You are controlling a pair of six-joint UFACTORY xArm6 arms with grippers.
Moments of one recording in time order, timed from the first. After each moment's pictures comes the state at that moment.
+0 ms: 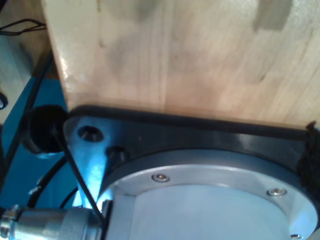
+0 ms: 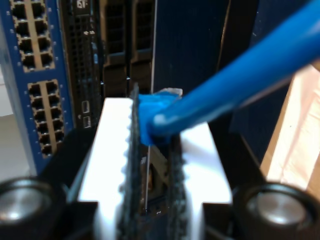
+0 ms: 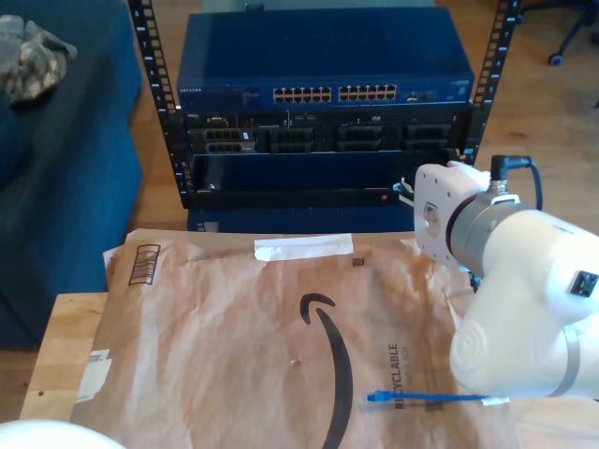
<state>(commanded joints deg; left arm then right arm) 94.0 -29.0 -6.4 5.9 63.4 -5.6 25.3 -17.3 -22.8 27.9 -20.2 74.2</state>
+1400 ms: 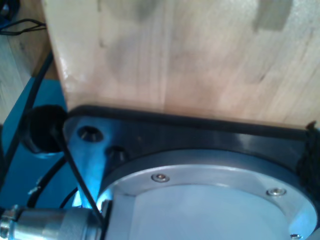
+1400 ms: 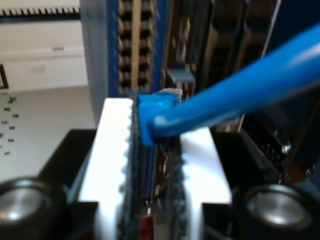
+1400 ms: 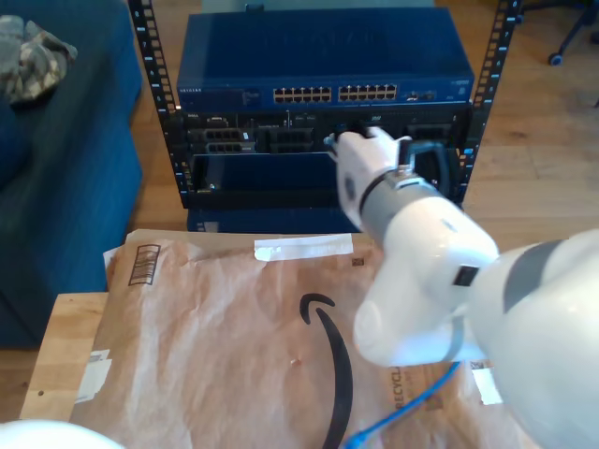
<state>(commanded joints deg) 94.0 -29.0 -6.4 5.9 63.4 -5.6 34.2 4.4 -38.8 28.1 -40.7 74.3</state>
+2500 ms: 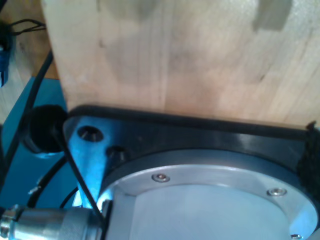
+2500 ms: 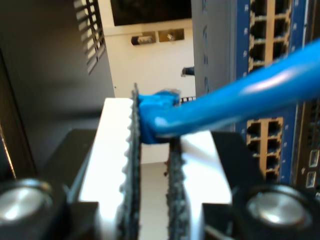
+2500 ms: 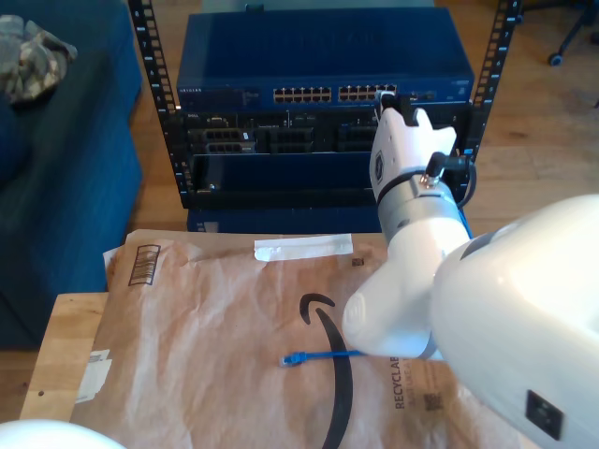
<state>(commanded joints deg) 94.0 -29.0 -6.4 5.9 63.4 -5.6 31.6 15.4 -42.1 34.8 -66.6 81.4</state>
